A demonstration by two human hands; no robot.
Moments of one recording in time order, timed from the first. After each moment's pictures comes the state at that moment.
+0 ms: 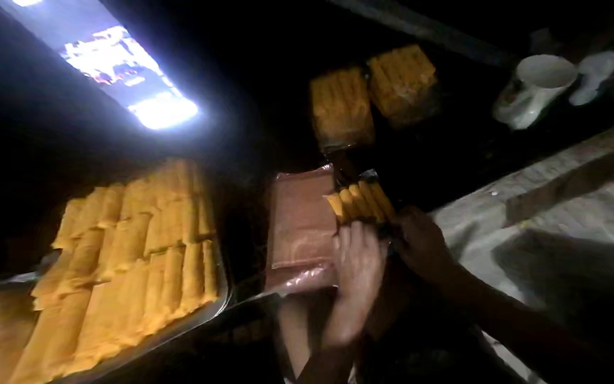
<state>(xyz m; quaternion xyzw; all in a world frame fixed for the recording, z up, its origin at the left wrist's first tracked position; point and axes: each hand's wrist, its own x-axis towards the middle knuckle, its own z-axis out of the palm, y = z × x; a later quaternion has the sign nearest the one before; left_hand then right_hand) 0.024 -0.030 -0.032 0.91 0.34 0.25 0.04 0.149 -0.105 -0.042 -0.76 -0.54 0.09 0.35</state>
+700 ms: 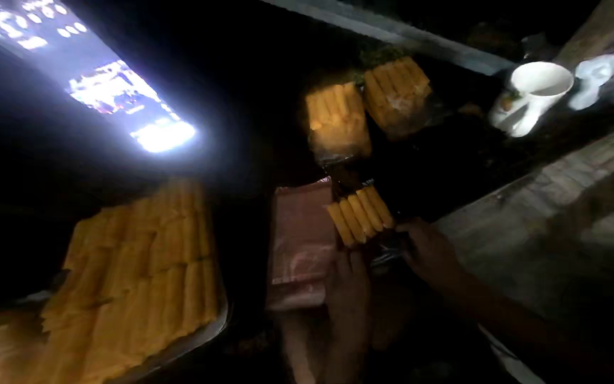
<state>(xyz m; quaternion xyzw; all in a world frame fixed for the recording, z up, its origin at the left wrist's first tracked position) 0.003 -0.049 -0.023 0.88 0.45 0.12 0.07 0.163 -0.109 -0.041 -0.77 -0.53 0.12 0.34</state>
